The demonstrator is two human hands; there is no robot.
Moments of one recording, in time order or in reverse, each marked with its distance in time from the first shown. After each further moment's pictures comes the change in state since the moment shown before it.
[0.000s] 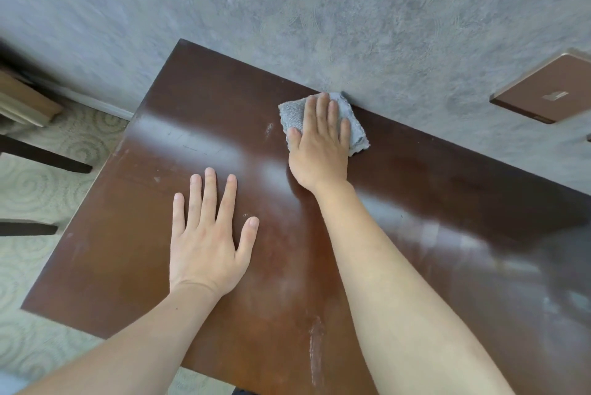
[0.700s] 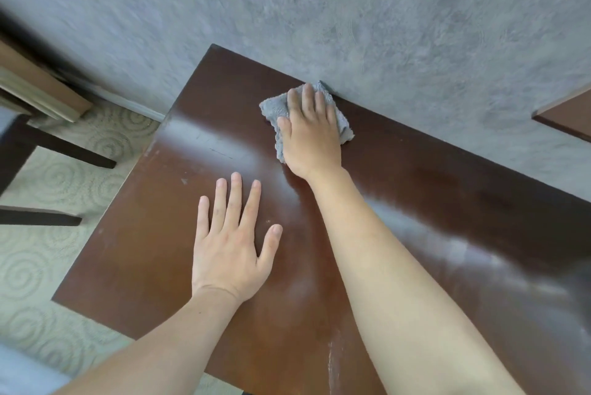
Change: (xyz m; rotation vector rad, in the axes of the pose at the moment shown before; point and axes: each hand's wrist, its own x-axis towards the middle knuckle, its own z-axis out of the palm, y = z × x) left_hand 0.001 -0.002 -0.001 -0.008 -0.011 0.012; right_hand 0.019 -0.053 -0.005 0.069 0.028 -0.175
